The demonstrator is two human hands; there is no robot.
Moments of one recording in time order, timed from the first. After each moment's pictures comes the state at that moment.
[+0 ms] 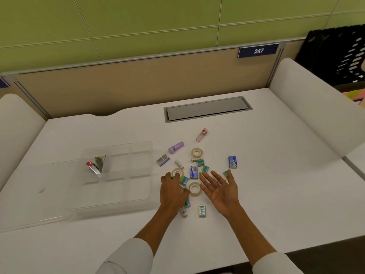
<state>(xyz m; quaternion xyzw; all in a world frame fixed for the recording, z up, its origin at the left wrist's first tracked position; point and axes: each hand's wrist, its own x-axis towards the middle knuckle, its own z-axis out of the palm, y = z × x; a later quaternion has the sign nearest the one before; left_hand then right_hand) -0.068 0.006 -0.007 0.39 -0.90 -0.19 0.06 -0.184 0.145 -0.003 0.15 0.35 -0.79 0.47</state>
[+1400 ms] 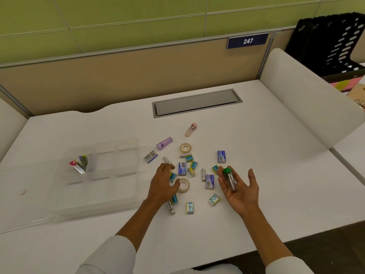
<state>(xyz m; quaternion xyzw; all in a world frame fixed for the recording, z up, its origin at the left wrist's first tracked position) -0.078 -0.006 -0.016 0.27 -0.90 -0.30 0.16 -0.227 0.222 0.000 0.18 0.24 -0.85 0.43</state>
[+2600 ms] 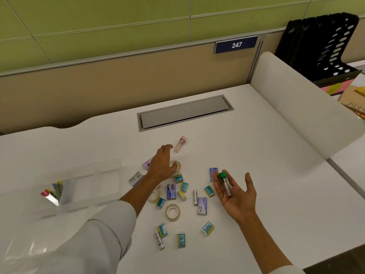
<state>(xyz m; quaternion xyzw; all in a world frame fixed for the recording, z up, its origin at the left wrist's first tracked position) -0.220 -0.078 0.012 0.23 -0.94 -0.25 0.09 -0.284 0.198 0.003 0.20 0.20 -0.86 0.43</state>
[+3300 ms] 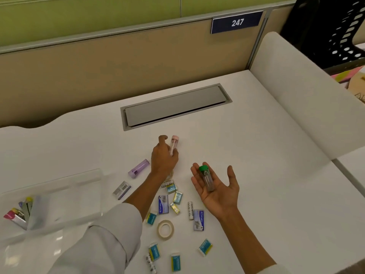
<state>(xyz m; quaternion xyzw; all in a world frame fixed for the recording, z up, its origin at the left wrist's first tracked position) -0.299 -0.081 -0.016 0.36 -0.85 -0.35 0.15 -0.309 0.130 0.000 0.19 0.17 -0.85 0.47</state>
